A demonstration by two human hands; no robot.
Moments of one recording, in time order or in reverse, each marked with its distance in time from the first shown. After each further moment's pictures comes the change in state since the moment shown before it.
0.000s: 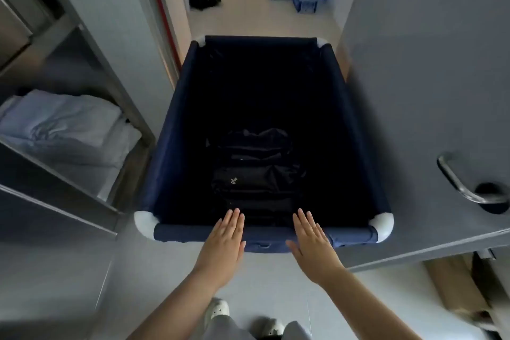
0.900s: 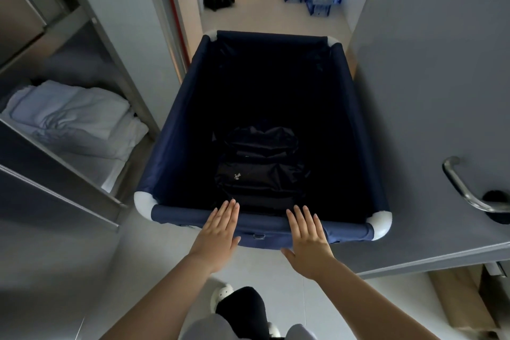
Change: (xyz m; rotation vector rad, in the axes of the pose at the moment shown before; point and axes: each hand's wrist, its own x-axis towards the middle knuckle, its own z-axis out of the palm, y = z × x) left_hand 0.013 -0.005 0.022 0.051 -0.087 -0.039; right_hand 0.016 0.023 0.021 -0.360 0.073 -0.117
